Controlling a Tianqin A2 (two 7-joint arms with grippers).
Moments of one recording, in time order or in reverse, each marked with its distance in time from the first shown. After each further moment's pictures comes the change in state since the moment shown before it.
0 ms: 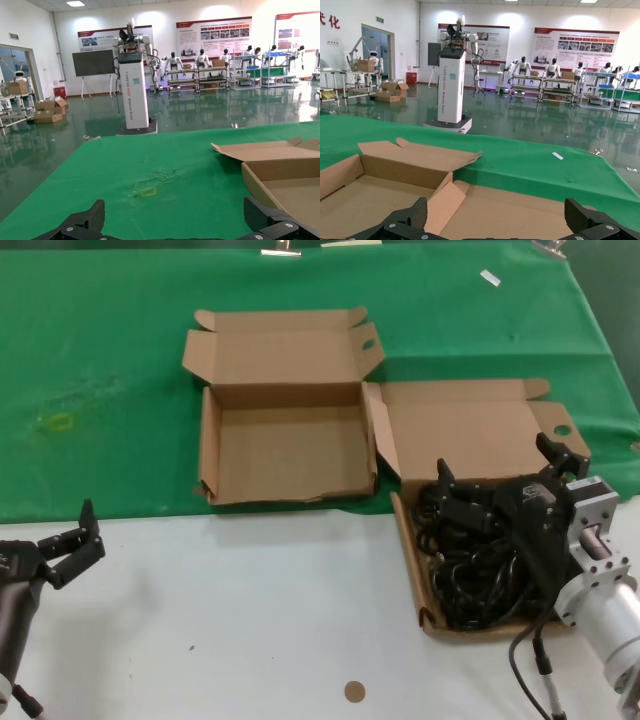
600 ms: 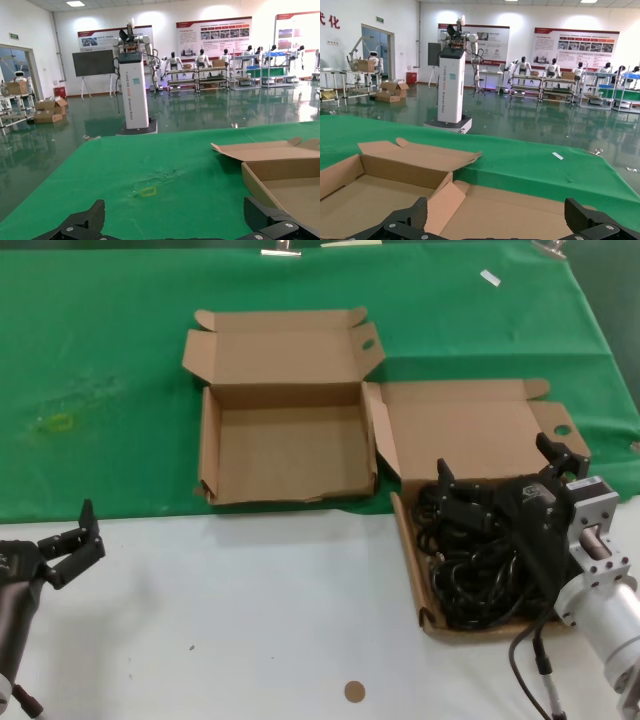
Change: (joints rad) left arm 0.000 0.000 0.000 0.000 0.000 0.000 0.000; right arm 0.000 0.000 0.000 0.000 0.000 0.000 0.000
